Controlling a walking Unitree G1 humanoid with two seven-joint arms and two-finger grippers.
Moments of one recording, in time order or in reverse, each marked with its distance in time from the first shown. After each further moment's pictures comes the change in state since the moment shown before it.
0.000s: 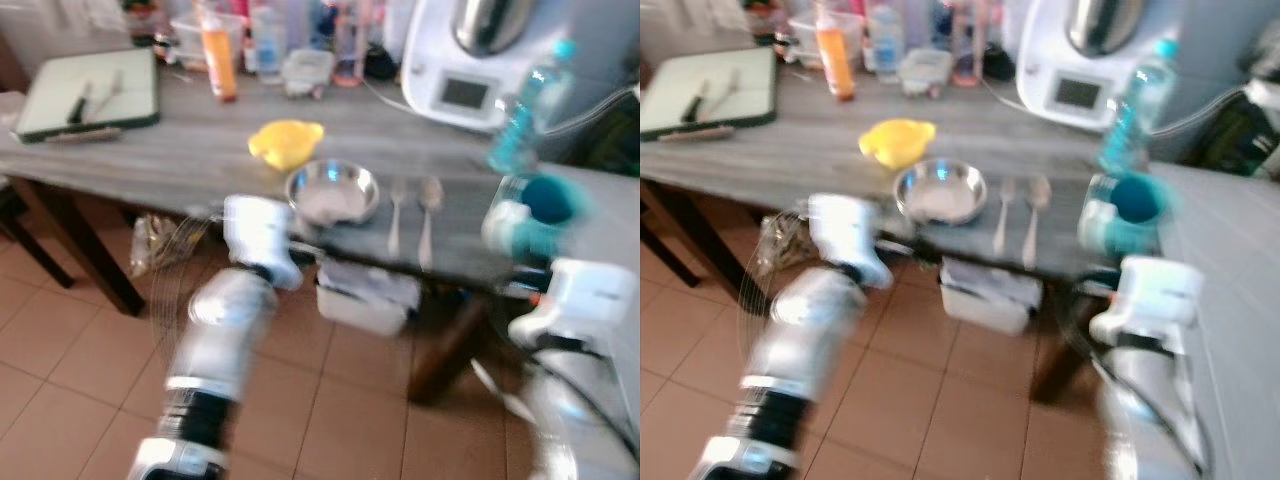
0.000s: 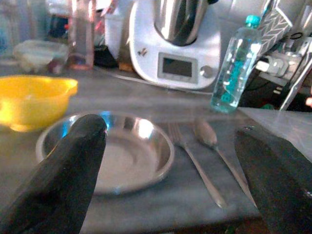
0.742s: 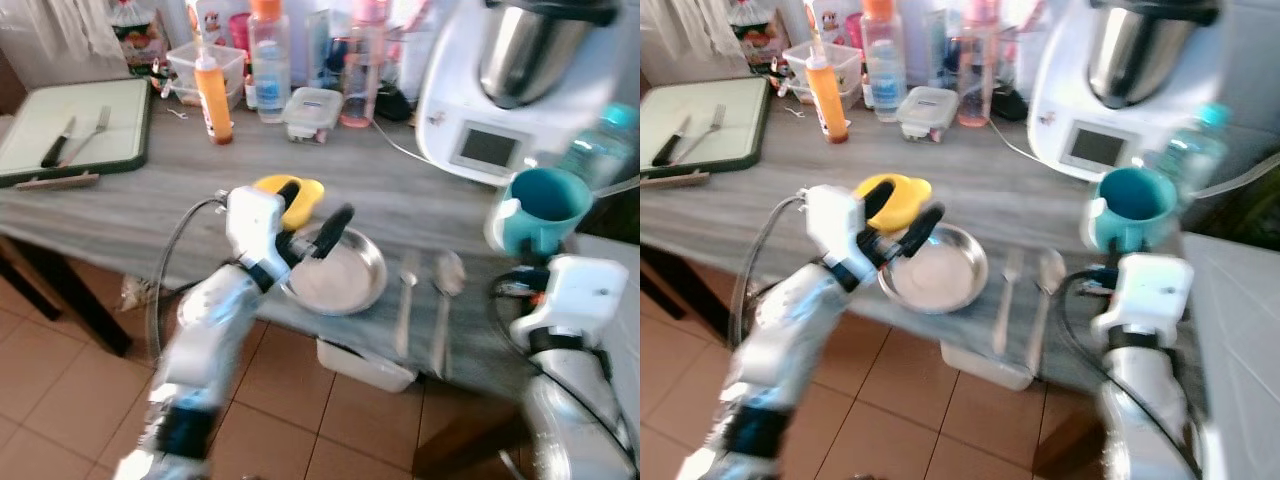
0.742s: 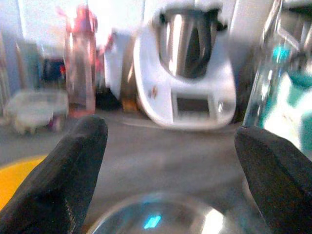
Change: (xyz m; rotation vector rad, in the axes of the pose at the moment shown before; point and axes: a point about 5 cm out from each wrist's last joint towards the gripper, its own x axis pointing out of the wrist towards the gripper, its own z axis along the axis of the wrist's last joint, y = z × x) left arm -0.029 0.009 0.025 0.077 -0.052 -0.179; right arm 0.002 0.019 0.009 -0.012 -0.046 0.071
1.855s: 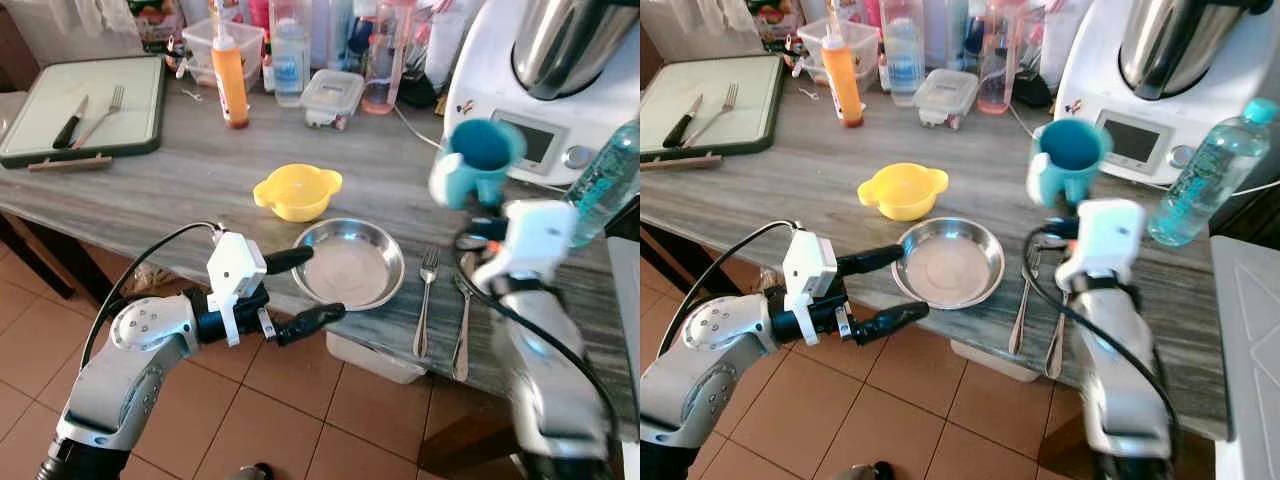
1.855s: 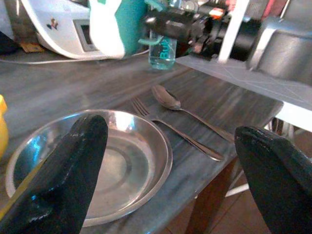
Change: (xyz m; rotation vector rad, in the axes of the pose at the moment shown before) left arm -0.047 -0.009 0.011 0.018 0.225 -0.429; right arm 0.047 0.032 0.013 0.090 -0.044 0.219
